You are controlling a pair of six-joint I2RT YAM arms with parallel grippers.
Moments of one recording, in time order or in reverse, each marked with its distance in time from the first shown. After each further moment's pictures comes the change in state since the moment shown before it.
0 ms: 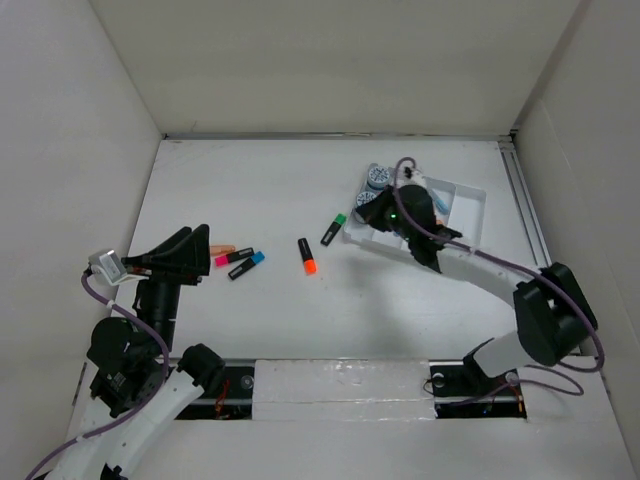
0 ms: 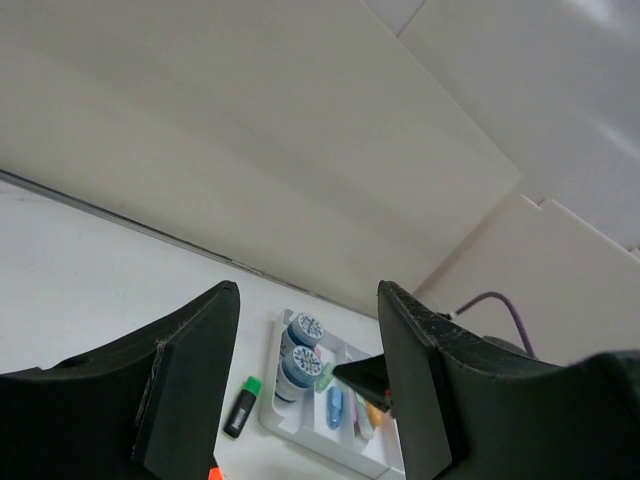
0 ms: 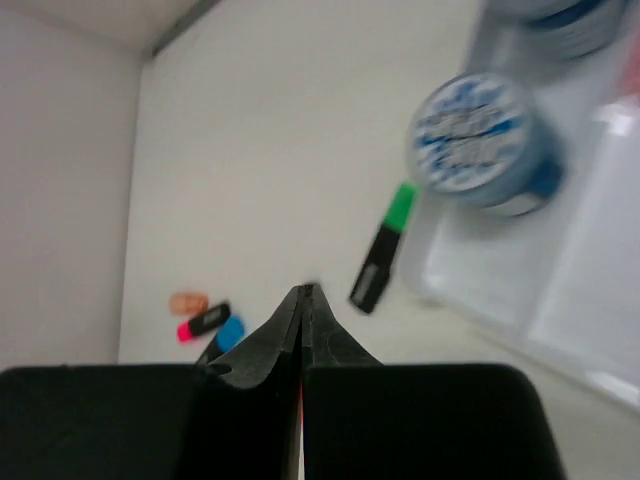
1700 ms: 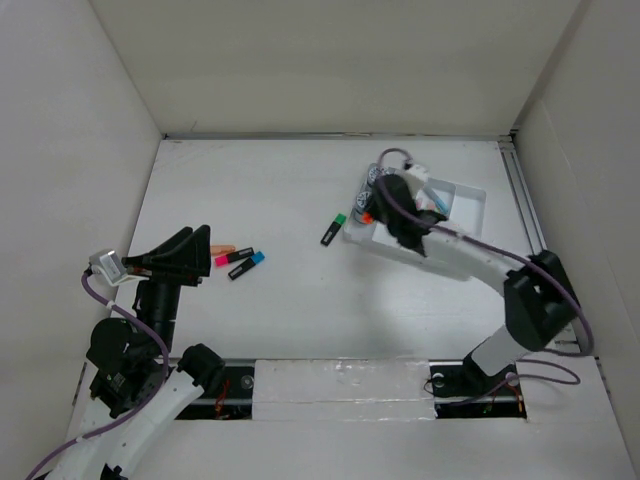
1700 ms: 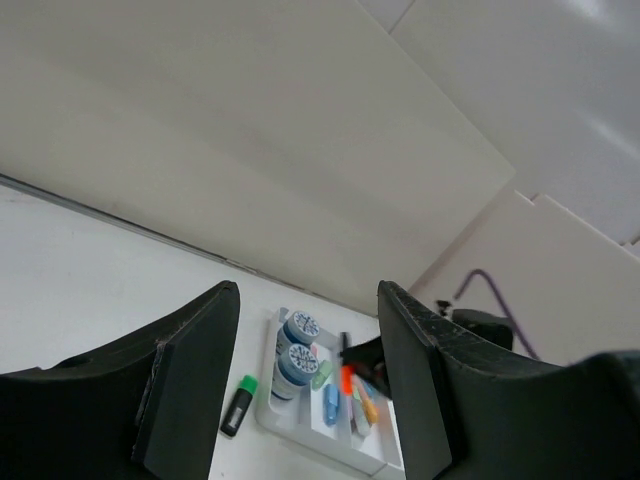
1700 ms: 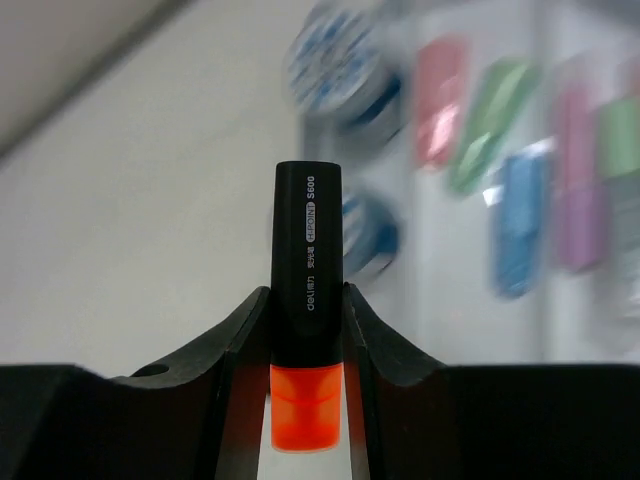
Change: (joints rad) left arm 0.000 -0.003 0.000 0.000 0.018 0.000; right arm 0.223 0.211 0.296 -0.356 0.459 -0.040
